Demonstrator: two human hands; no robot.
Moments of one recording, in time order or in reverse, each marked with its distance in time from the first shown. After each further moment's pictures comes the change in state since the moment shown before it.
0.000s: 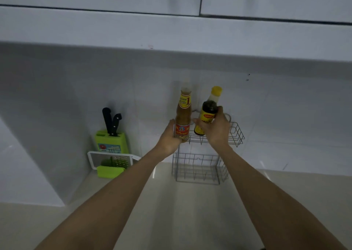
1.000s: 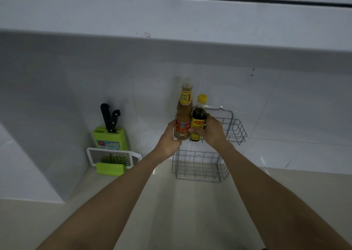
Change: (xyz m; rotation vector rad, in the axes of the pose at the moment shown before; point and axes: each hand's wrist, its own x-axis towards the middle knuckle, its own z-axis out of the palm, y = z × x) left_hand 0.006 -0.021 0.005 -0.021 -0.010 -0.071; right_hand 0.004 0.017 0.013 -0.118 -0.410 -0.002
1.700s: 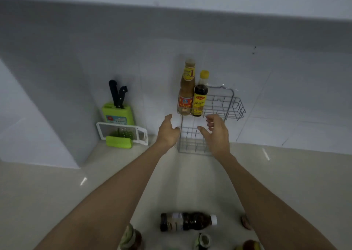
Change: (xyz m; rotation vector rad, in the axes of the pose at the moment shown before) left_hand -0.048 -0.026 0.017 0.023 0.195 -0.134; right_hand -0.107 0.018 0.016 0.108 0.245 -0.058
